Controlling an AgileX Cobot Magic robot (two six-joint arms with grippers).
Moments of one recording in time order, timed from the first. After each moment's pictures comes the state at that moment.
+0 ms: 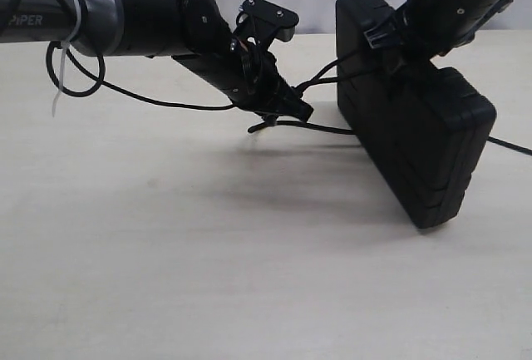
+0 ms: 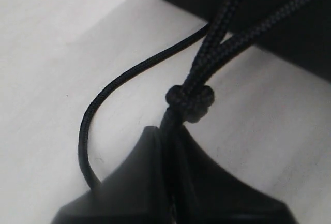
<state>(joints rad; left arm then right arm) -0.59 2.09 -1.50 -0.43 0.47 0.44 0.28 1.69 -1.45 -0.07 1.00 -0.04</state>
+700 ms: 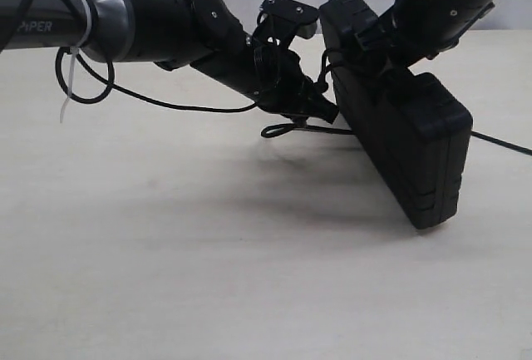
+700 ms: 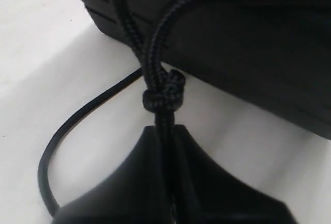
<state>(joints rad) -0.63 2.09 -1.50 -0.72 0.45 0.68 0.28 1.69 -1.45 0.04 1.00 -0.15</state>
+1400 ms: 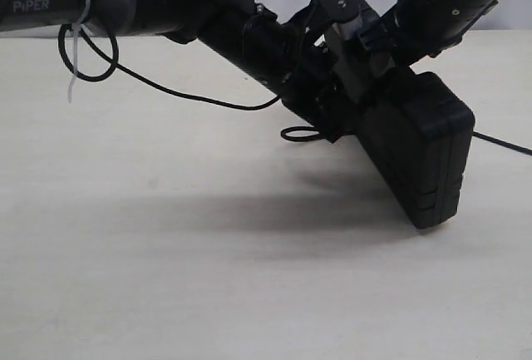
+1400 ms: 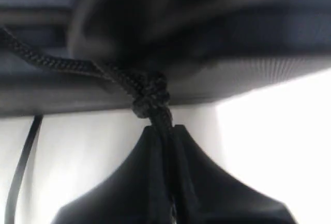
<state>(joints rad) -0.63 2.09 -1.62 -0.91 0.81 1.21 0.28 1.69 -1.45 0.02 1.00 -0.14</state>
